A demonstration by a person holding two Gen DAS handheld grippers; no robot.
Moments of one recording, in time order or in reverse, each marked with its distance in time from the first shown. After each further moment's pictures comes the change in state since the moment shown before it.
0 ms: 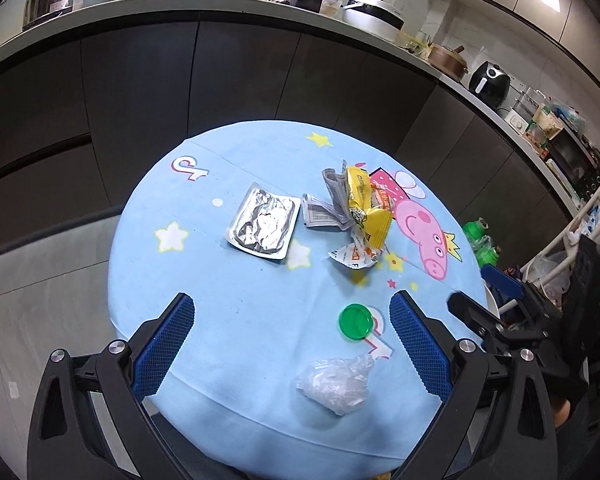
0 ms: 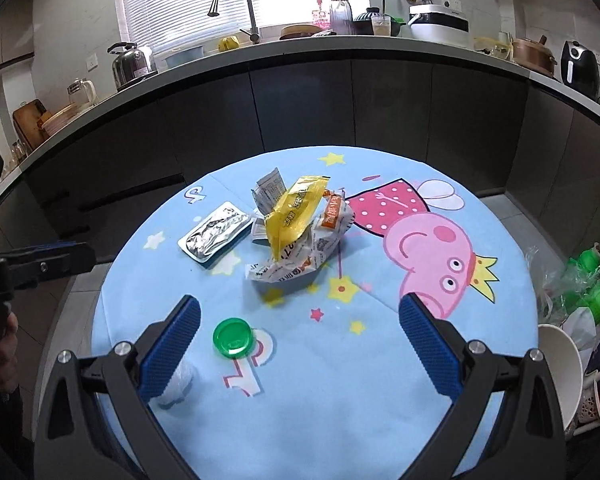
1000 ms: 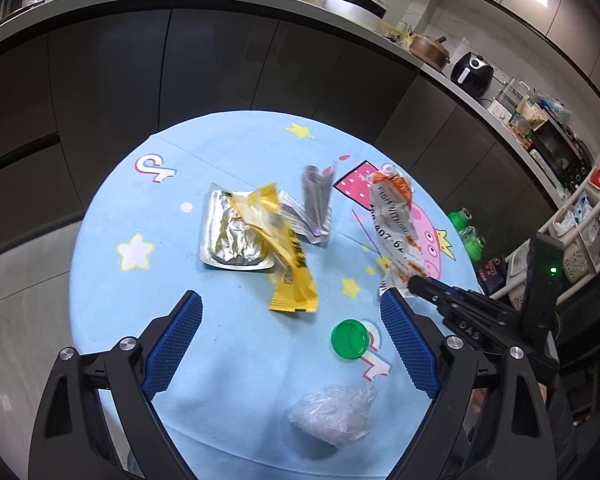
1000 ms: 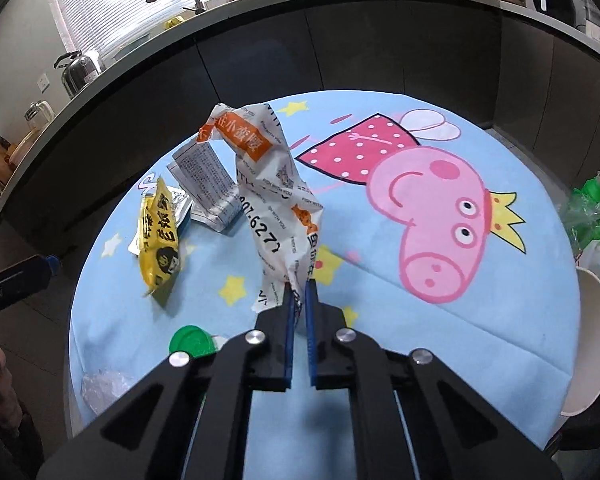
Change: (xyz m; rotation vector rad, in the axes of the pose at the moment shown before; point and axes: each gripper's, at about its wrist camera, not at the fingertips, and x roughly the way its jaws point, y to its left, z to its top) left arm 0.042 -0.003 0.015 0.032 0.040 -0.091; right arm 0.054 -0.034 -0.007 0.187 0.128 -0.040
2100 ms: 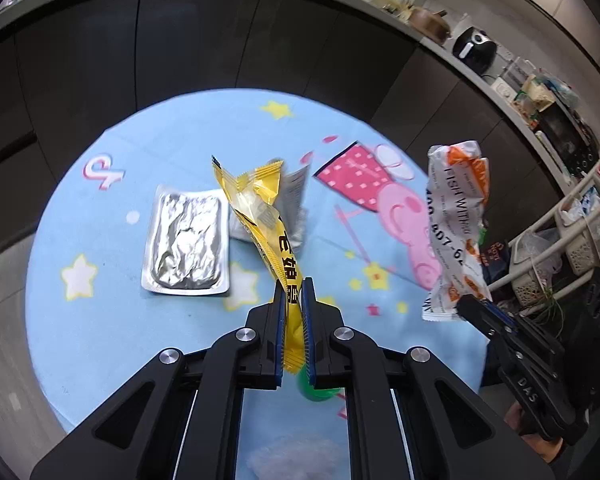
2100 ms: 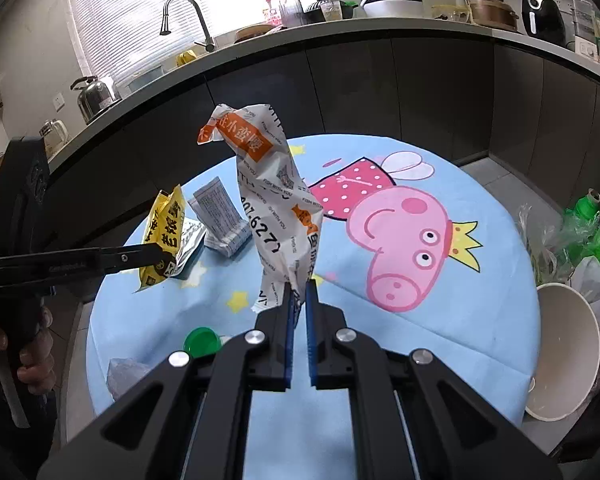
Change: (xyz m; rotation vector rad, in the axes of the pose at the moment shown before) left arm 0.051 -0.035 0.034 0.027 0.086 -0.007; right arm -0.056 -0.009 -0.006 -0.009 -0.141 0.023
